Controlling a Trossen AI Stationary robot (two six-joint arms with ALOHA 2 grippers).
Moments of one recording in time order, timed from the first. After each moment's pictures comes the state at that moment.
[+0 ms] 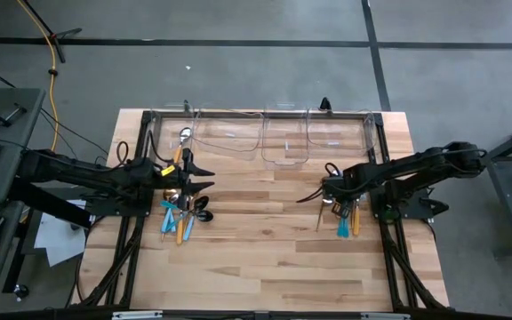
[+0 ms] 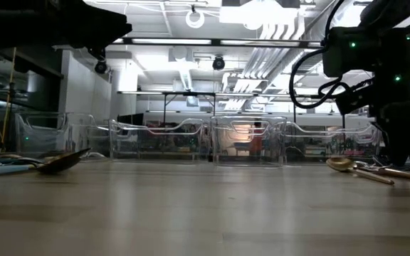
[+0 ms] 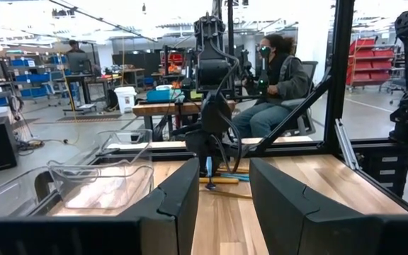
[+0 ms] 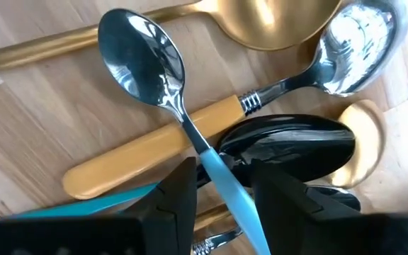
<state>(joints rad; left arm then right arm) -0.02 0.75 0.17 0.69 -0.04 0.05 0.02 1.27 0.59 -0.92 0.11 0.53</state>
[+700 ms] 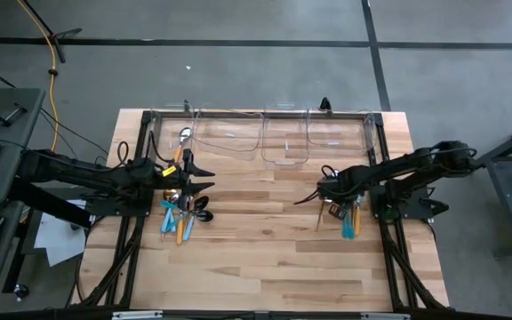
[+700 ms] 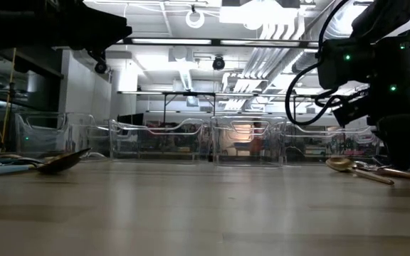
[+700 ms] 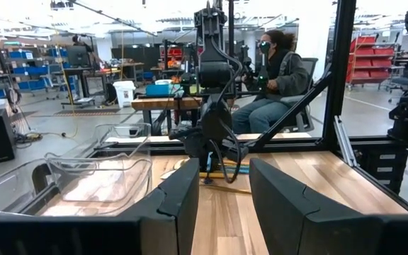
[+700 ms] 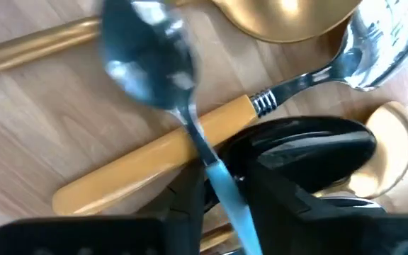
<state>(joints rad) -0.02 0.75 0.17 0.67 -0.04 0.04 0.02 1.38 0.60 -0.88 0.10 0.58</state>
